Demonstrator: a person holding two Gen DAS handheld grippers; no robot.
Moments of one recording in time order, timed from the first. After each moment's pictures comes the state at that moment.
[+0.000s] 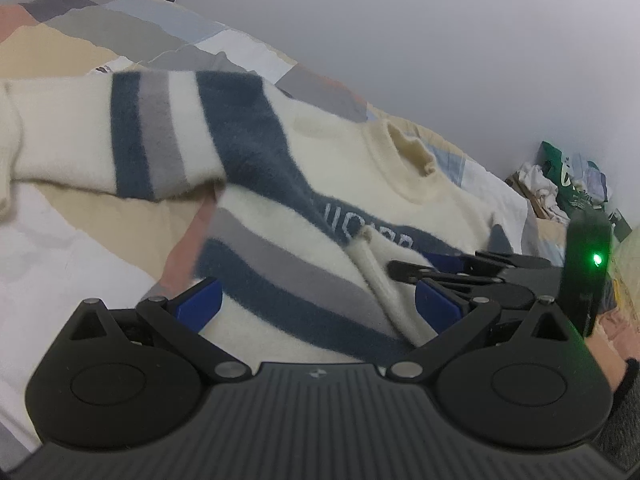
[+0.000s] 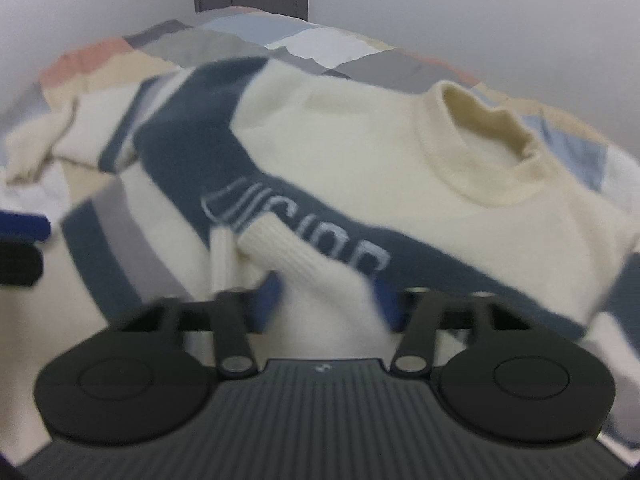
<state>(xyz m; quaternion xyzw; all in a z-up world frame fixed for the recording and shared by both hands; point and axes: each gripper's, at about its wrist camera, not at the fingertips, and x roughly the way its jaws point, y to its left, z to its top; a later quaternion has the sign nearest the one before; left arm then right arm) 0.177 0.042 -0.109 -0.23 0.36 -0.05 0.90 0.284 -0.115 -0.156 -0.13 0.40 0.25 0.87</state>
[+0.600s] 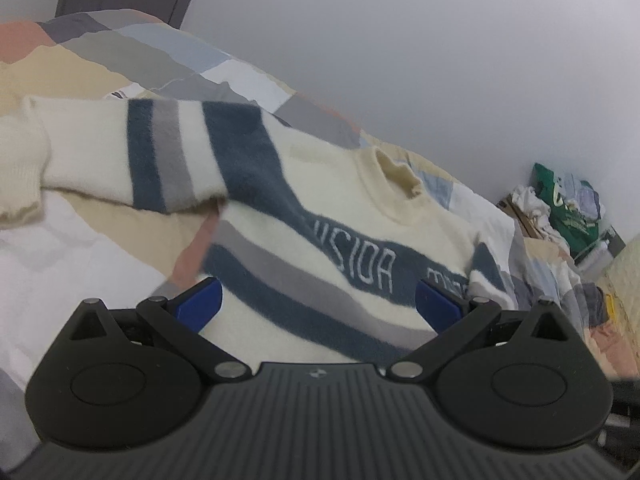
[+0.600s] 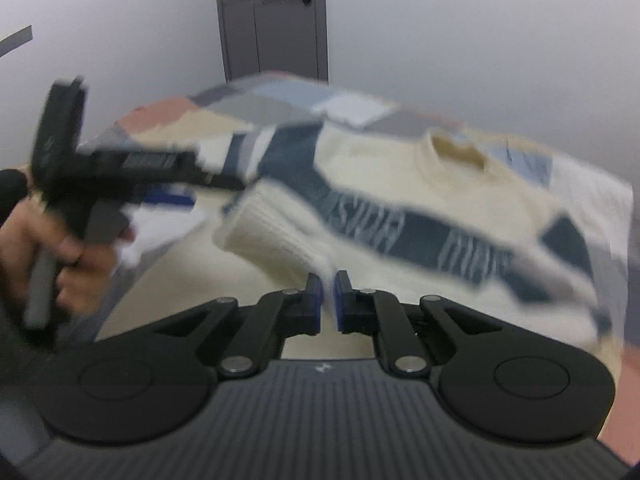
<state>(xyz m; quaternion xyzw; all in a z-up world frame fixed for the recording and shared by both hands) 0.140 0.033 -0.086 -0.23 0.32 -0.04 0.92 0.102 -0.186 -0.060 -0.07 0.35 0.28 0.89</state>
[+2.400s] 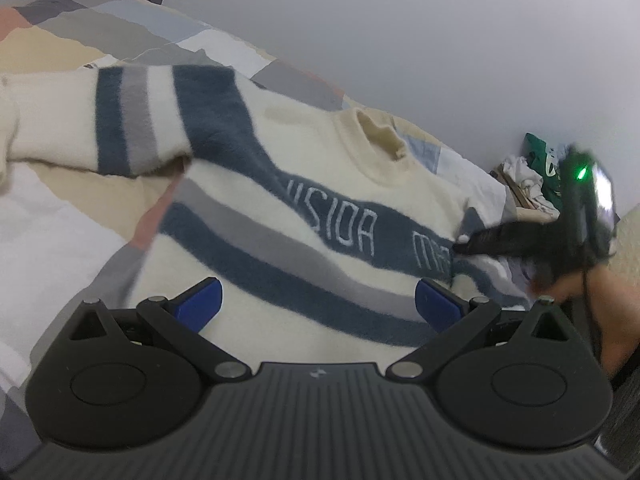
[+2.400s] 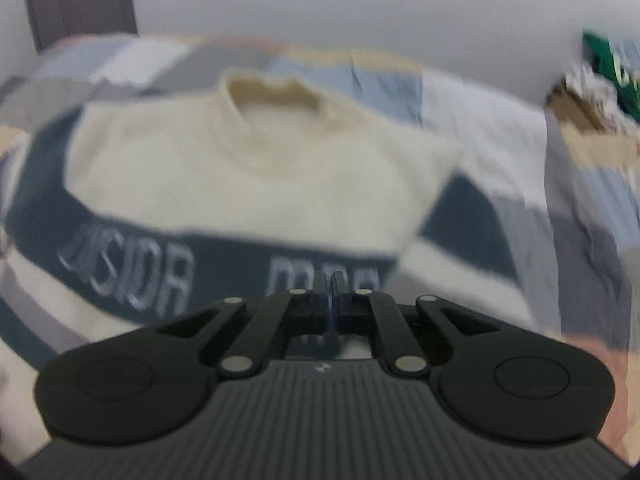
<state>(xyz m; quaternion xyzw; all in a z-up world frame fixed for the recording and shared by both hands) 0.149 0.007 -0.101 -0.22 0.36 -0.06 0.91 0.309 -0.191 -0.122 -0.06 0.47 0.01 0.88</state>
